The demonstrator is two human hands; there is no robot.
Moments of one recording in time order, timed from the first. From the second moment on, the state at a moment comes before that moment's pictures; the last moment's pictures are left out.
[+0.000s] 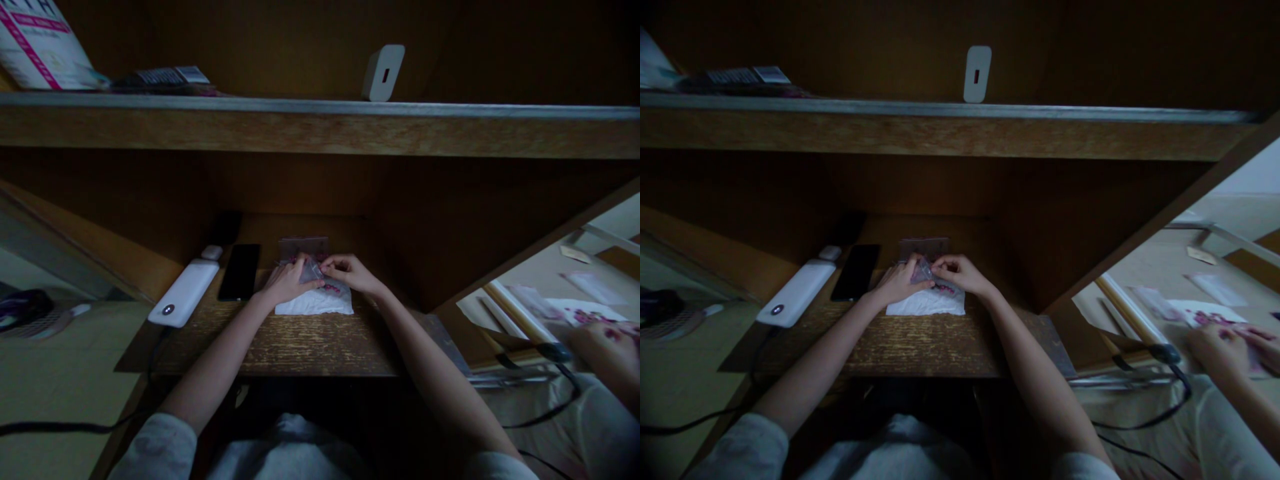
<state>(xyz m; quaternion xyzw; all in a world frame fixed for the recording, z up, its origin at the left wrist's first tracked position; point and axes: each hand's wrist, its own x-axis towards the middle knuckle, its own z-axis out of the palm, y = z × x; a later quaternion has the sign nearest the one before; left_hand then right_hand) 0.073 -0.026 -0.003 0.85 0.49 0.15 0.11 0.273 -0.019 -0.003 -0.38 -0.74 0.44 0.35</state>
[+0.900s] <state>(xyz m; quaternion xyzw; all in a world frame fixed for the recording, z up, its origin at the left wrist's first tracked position) 0.078 -0.013 -0.012 0.59 0.38 0.42 0.58 0.271 -0.022 0.006 -0.36 -0.66 0.52 0.41</state>
